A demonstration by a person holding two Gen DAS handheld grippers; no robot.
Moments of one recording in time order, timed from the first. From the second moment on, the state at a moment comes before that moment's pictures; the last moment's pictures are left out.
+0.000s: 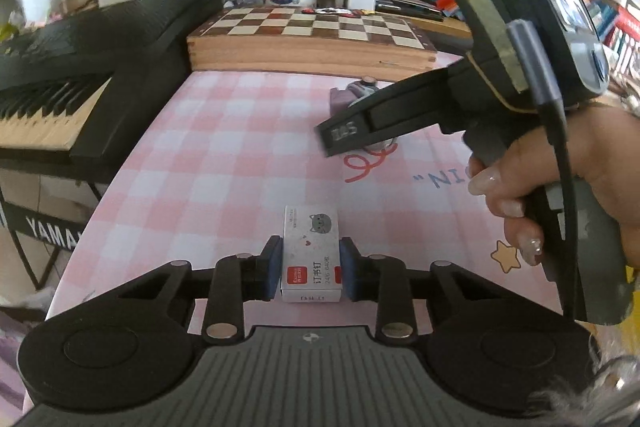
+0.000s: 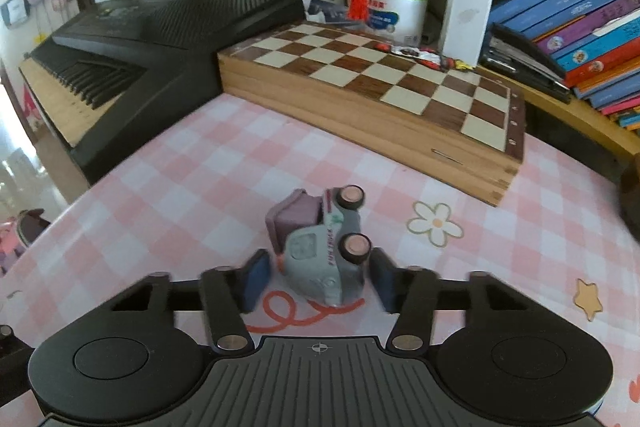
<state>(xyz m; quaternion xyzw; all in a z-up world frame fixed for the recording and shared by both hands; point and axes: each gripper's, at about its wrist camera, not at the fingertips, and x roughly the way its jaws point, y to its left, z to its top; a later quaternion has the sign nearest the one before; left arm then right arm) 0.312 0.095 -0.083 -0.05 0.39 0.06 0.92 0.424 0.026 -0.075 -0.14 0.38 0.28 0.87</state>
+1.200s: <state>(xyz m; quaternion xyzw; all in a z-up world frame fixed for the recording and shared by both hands) 0.208 0.116 0.001 -0.10 0.30 0.01 0.95 0.287 -0.050 0.010 -0.07 0.34 0.25 0.90</state>
